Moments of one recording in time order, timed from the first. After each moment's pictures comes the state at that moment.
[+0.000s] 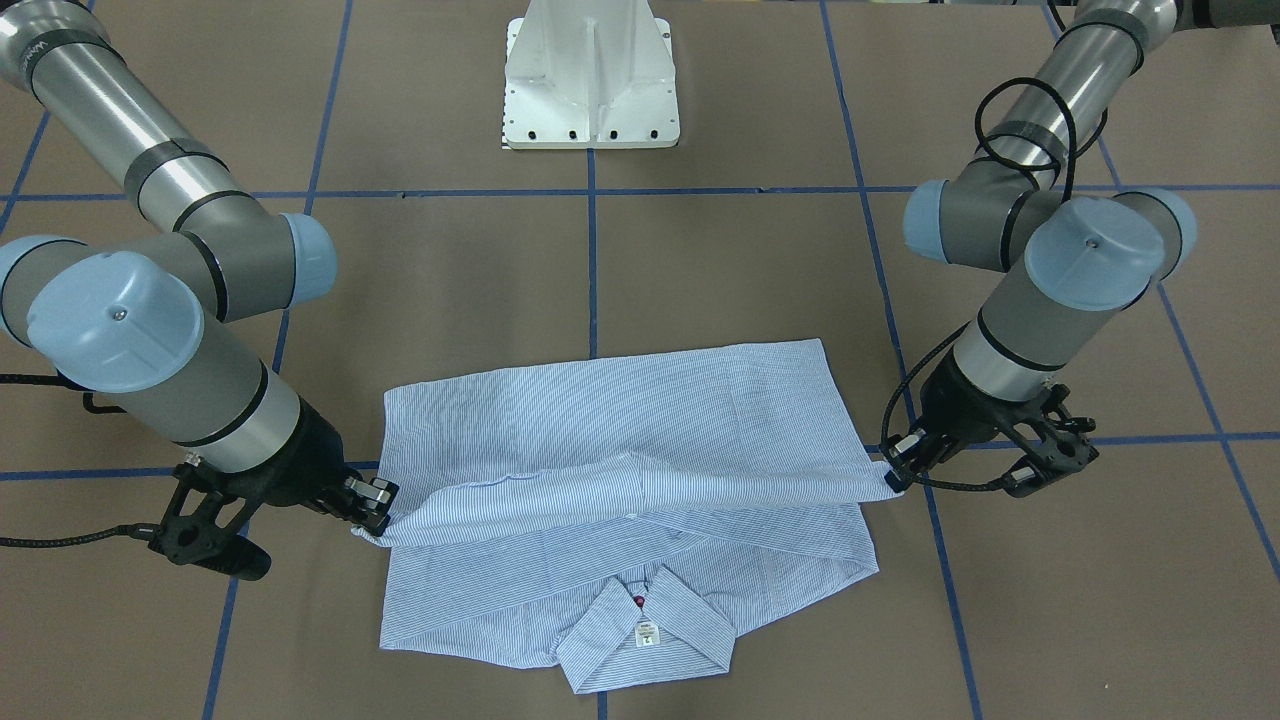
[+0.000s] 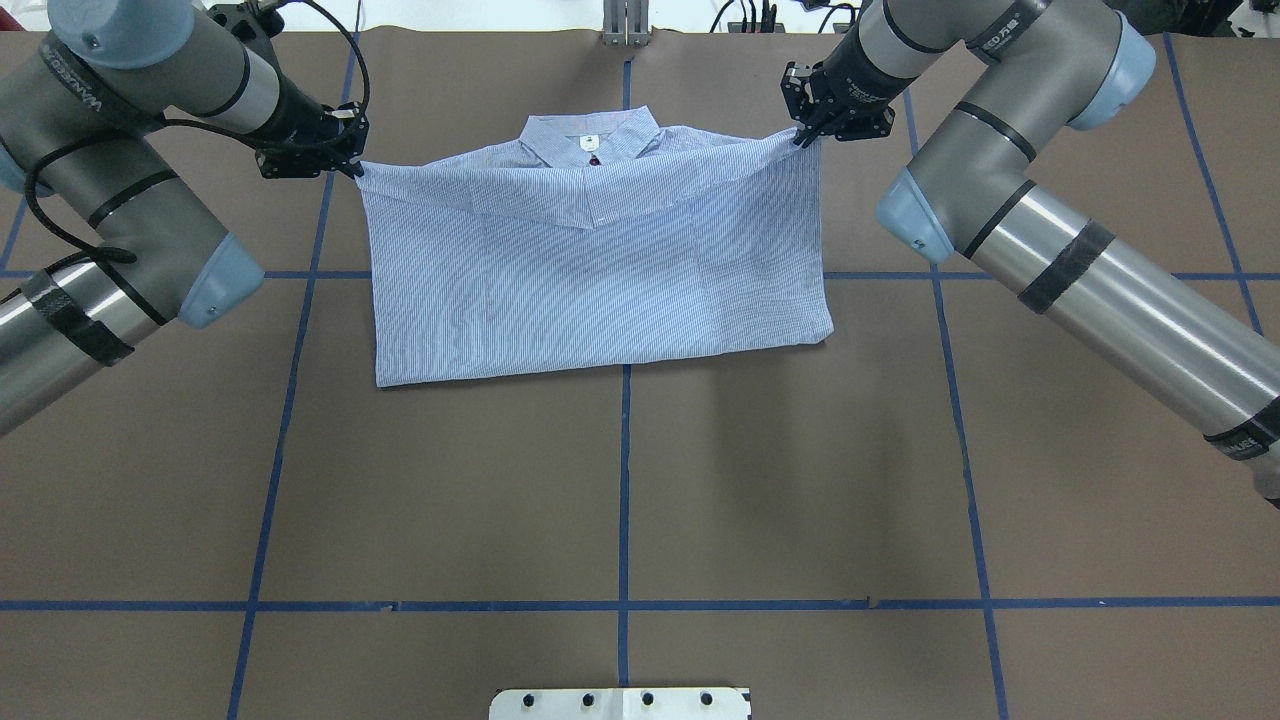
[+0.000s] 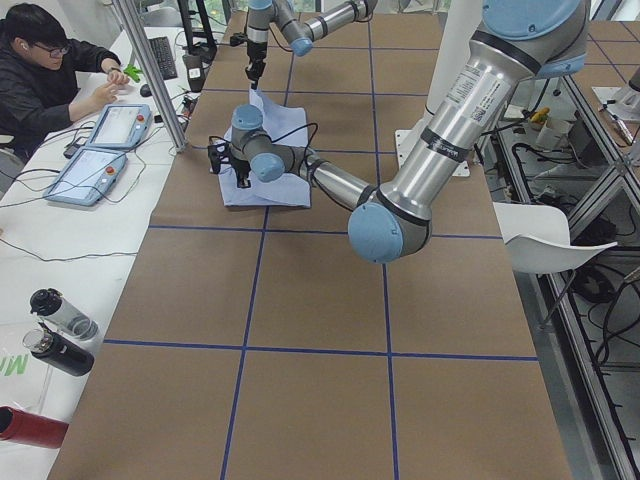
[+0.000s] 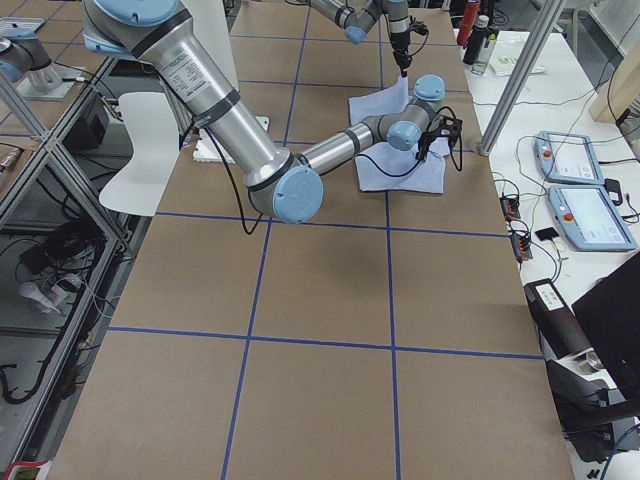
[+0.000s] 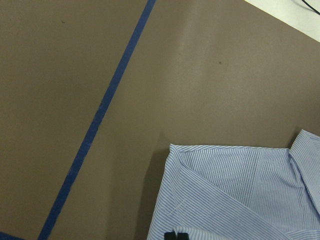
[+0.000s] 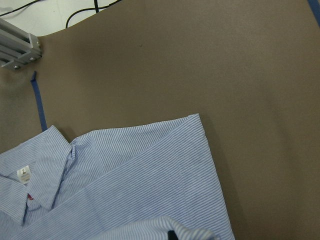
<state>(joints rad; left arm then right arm) -0.95 -2.15 -1.38 -2.07 -2.06 -1.37 0.96 -0.82 1.26 -1.14 2.16 1.31</state>
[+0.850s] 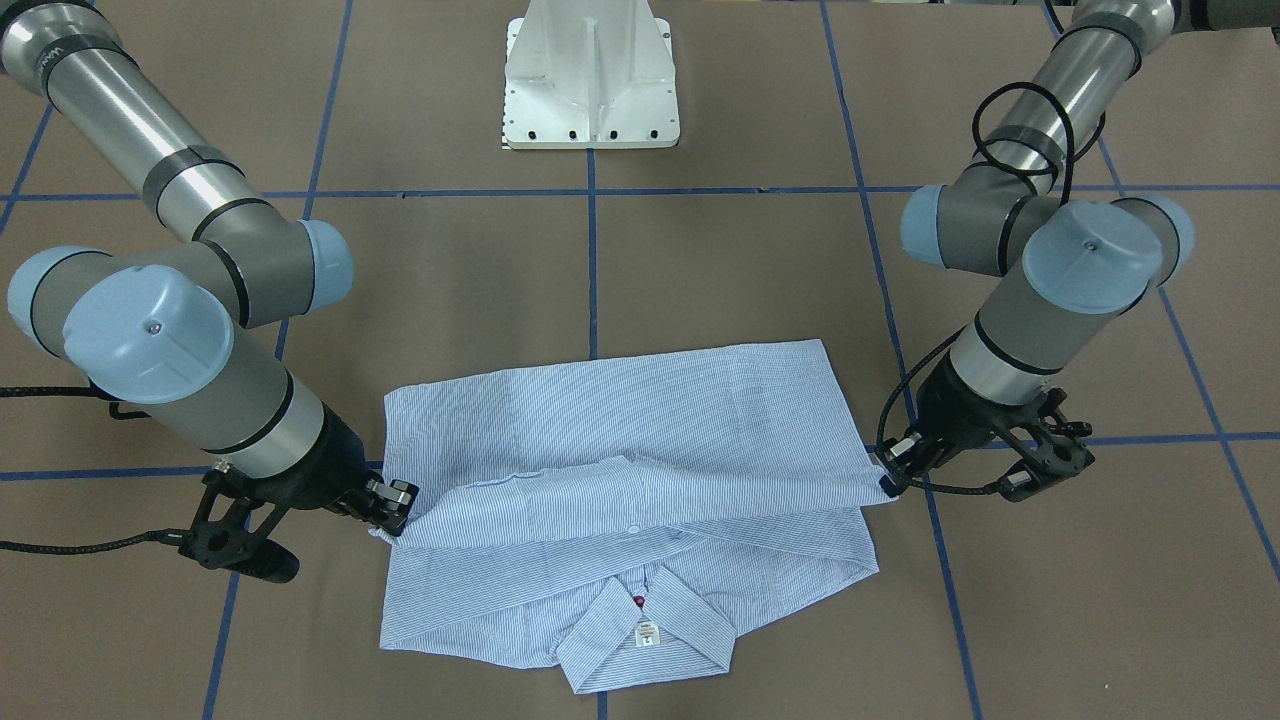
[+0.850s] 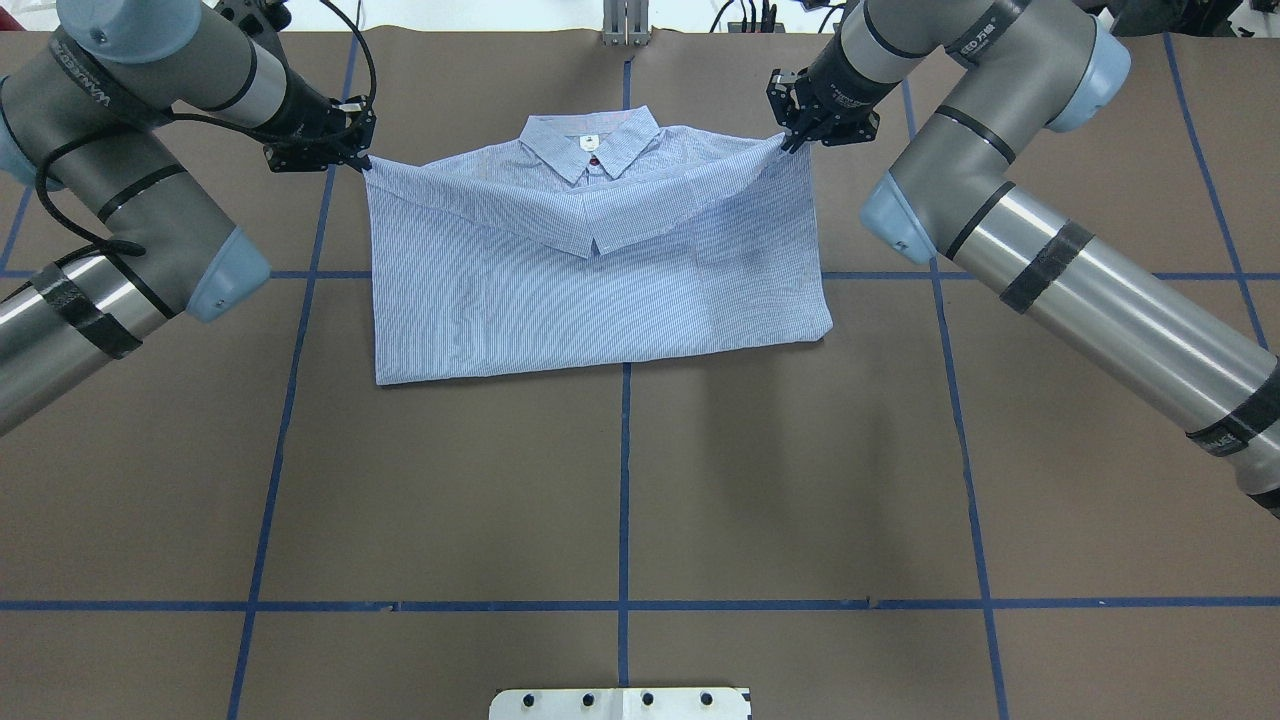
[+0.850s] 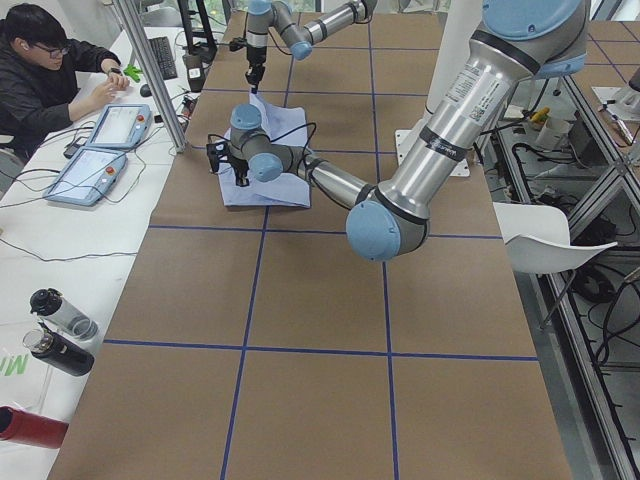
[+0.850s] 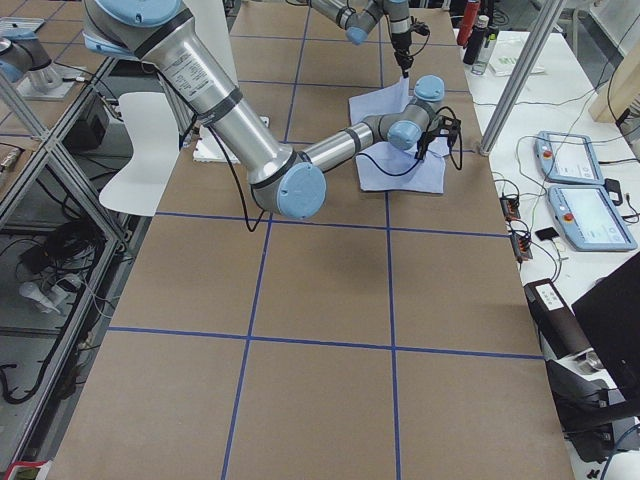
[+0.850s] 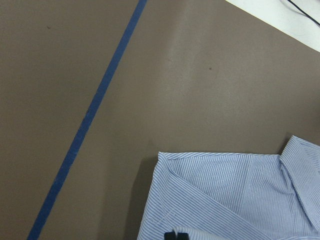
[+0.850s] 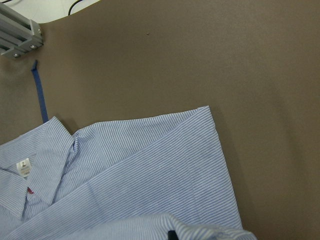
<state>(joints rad) -0.95 -2.16 -1.38 -2.09 -2.07 -1.38 0.94 -0.80 1.23 -1.12 2.16 1.31</state>
